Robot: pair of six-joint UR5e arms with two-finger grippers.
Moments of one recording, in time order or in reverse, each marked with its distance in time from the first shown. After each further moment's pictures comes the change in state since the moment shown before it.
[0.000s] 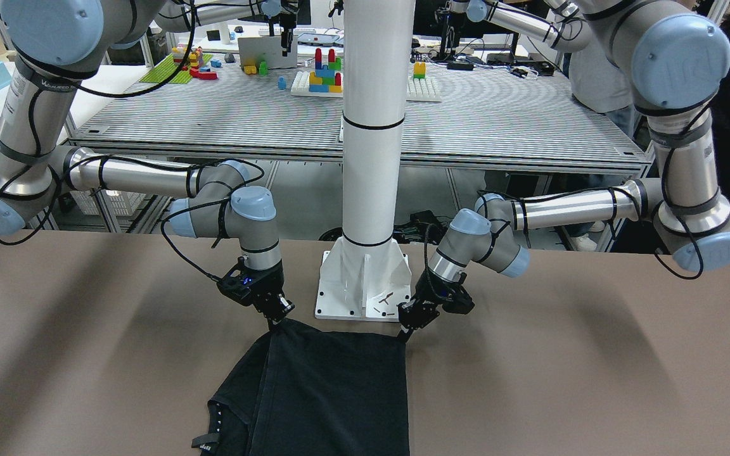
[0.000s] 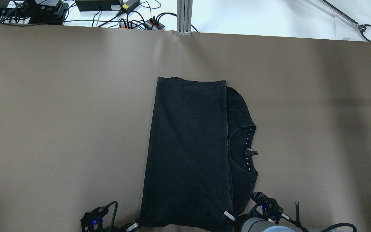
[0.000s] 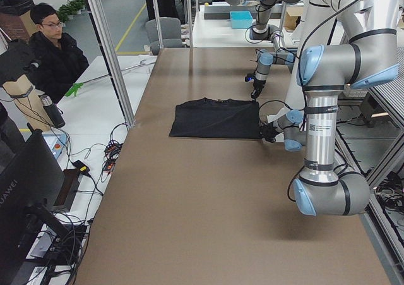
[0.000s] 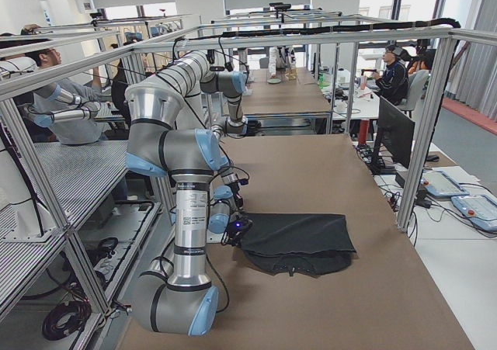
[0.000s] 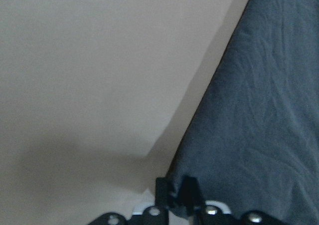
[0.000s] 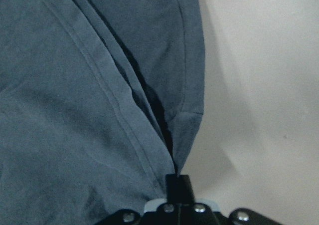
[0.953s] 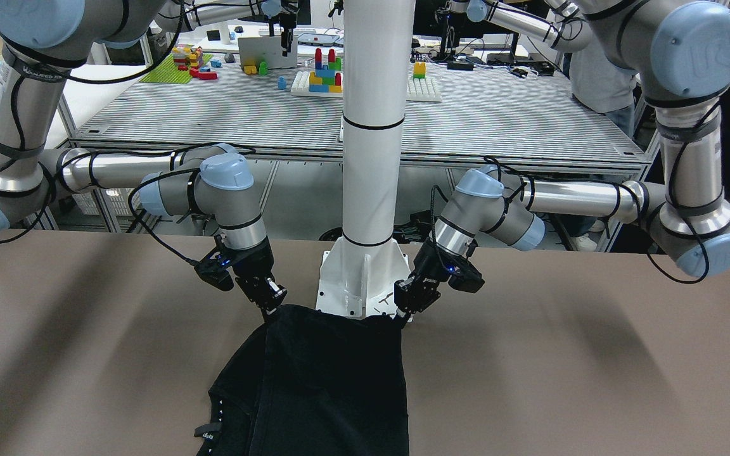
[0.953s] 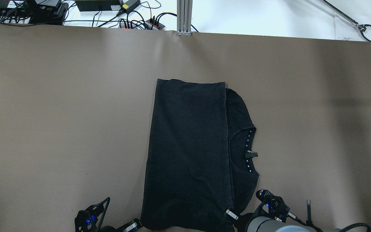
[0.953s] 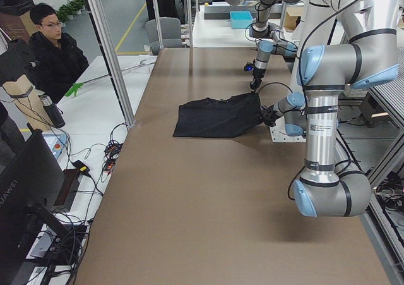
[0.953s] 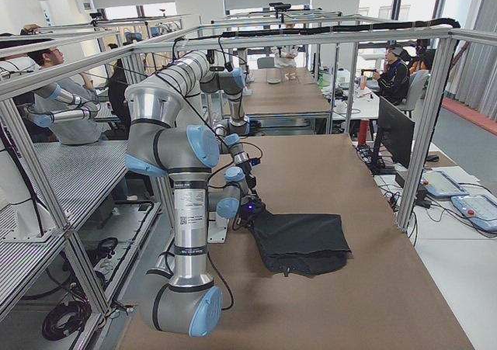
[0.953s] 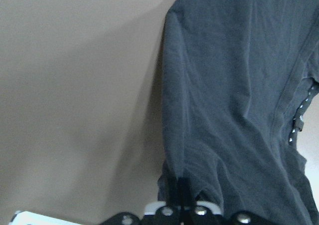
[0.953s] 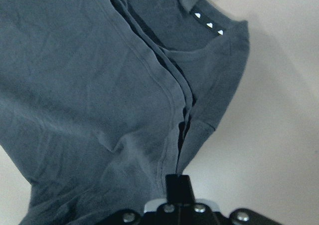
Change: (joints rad) left arm -0.176 -0.084 -0.273 0.316 -0.124 0.017; right arm 0.192 0.046 0.149 -0.080 0.145 -0.060
